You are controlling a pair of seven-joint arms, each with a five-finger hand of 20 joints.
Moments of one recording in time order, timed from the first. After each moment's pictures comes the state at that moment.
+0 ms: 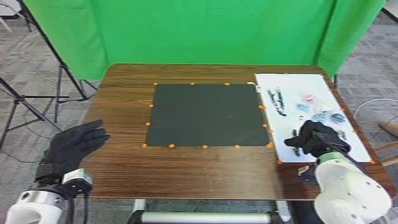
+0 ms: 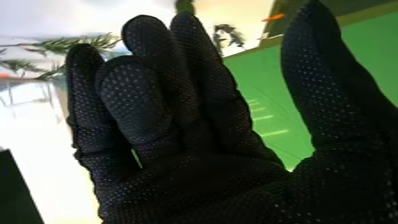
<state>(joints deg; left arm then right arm) 141.3 -45.1 -102.4 -127.3 33.6 19.4 16.7 -110.7 -46.3 80.0 -125.5 -128.1 -6.2 46.9</state>
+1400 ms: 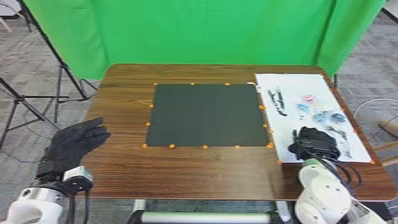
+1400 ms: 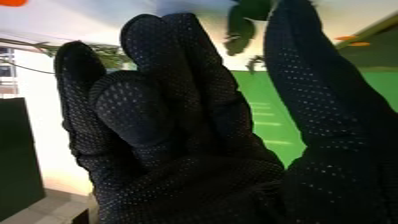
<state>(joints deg) 140.1 -45.1 -102.2 -127.2 33.8 19.1 15.9 -105.3 -50.2 70.4 -116.9 -144.3 -8.4 53.8</state>
